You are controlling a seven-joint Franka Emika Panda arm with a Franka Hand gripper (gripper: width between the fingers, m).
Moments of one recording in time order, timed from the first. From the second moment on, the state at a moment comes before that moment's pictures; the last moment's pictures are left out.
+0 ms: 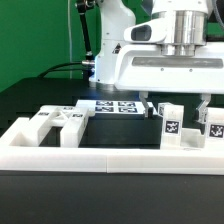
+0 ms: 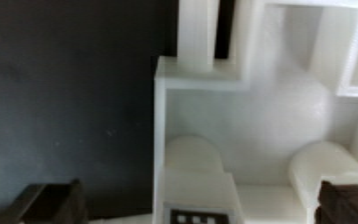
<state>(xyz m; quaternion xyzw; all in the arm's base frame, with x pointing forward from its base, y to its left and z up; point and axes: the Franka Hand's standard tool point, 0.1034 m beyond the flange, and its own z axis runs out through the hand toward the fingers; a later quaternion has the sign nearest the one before) 0.588 0.056 0.053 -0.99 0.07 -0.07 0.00</state>
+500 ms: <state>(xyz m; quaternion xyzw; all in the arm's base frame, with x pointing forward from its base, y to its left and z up) 0.581 0.057 0.033 -1.00 0.07 -0.07 -0.01</state>
